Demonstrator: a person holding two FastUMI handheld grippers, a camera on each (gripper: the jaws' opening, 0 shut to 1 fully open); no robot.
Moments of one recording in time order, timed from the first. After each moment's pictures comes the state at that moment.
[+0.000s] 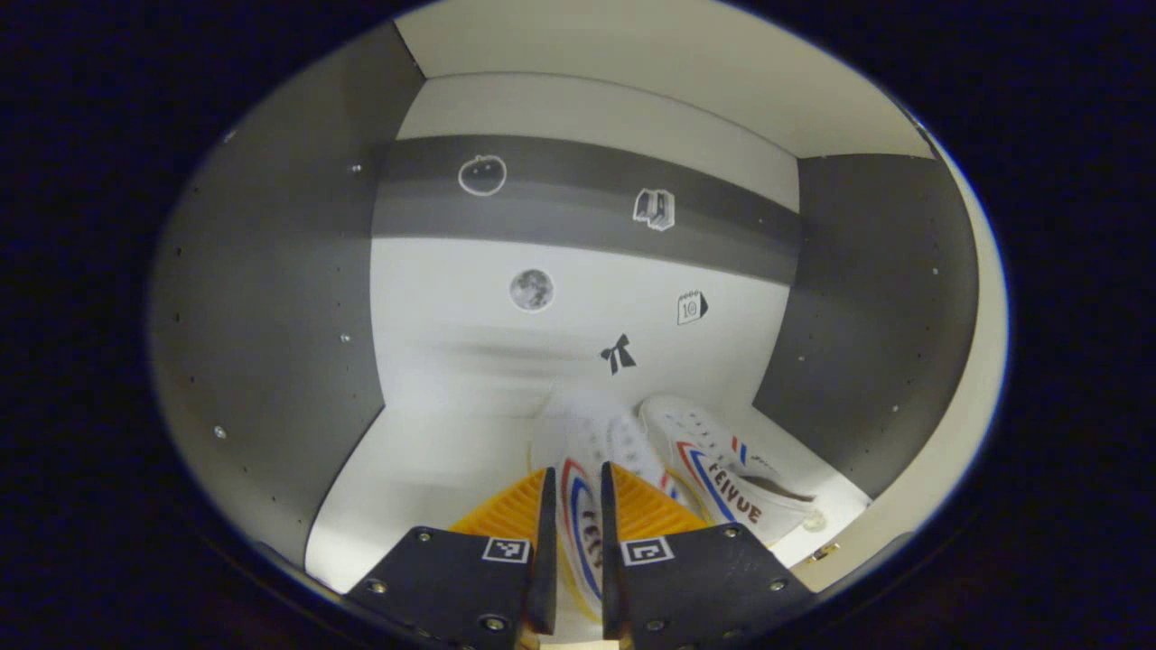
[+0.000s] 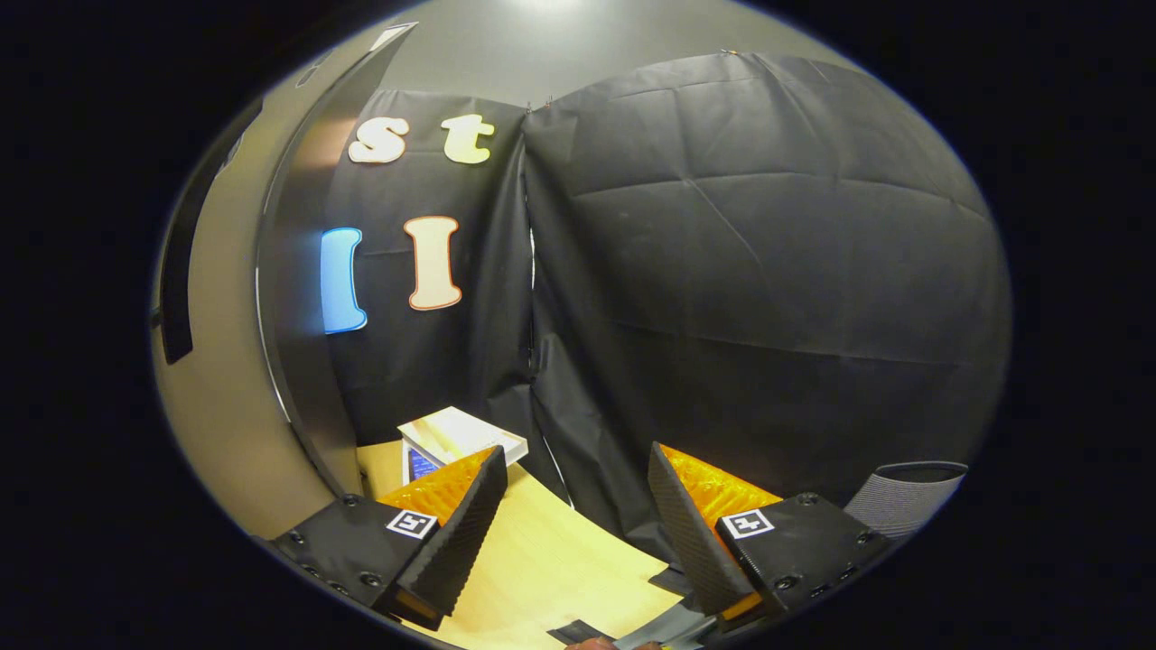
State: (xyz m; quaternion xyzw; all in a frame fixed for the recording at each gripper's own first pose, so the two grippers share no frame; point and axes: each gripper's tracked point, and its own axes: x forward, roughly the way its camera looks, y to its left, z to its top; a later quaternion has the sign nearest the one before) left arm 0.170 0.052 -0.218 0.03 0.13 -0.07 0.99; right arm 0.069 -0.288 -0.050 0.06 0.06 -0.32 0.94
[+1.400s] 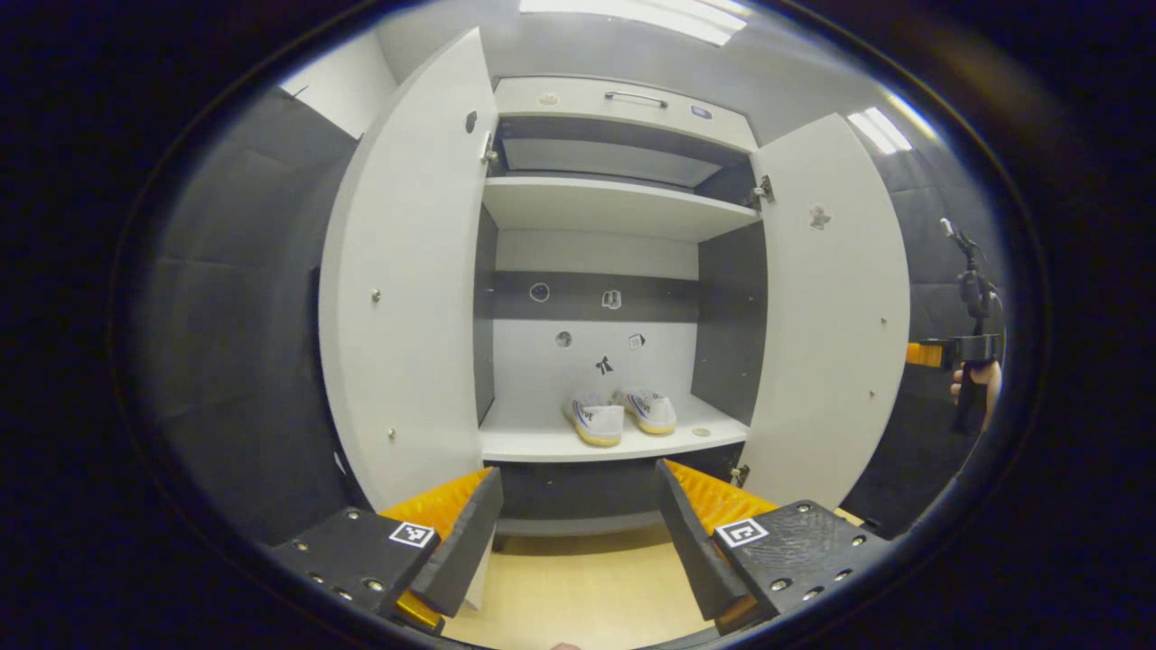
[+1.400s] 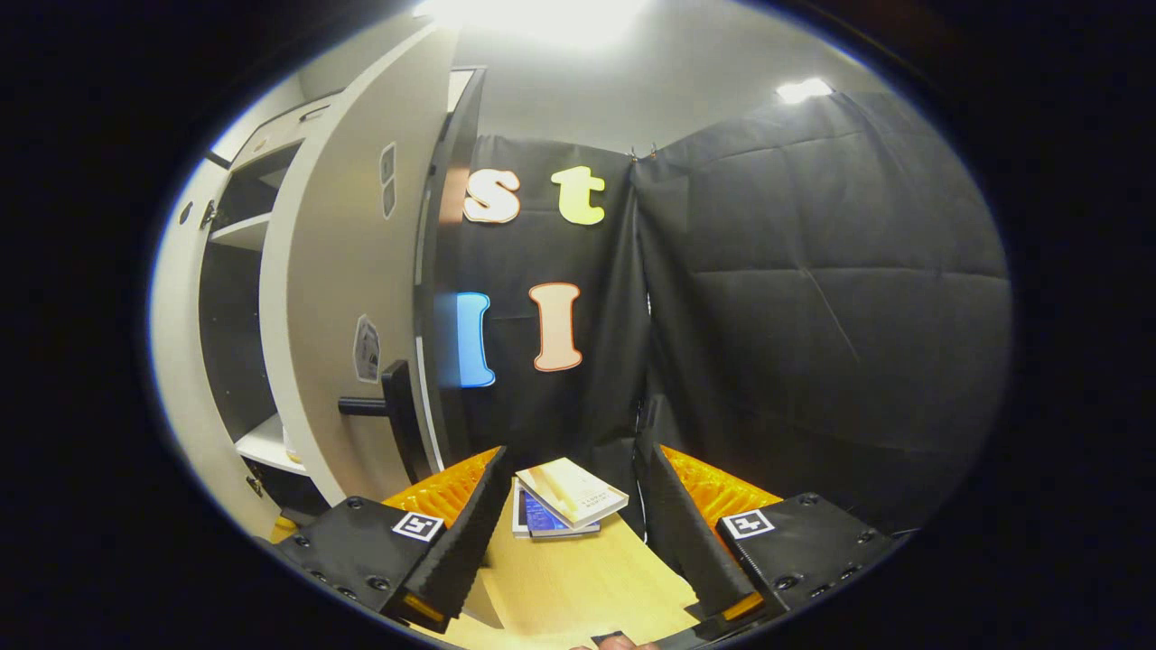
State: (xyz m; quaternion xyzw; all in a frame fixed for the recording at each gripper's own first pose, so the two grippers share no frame) left arm -0.213 0.087 -0.157 0.06 0.05 -0.03 1.00; right arm 0.064 -0.193 0.103 0.00 0.02 -0.15 0.99
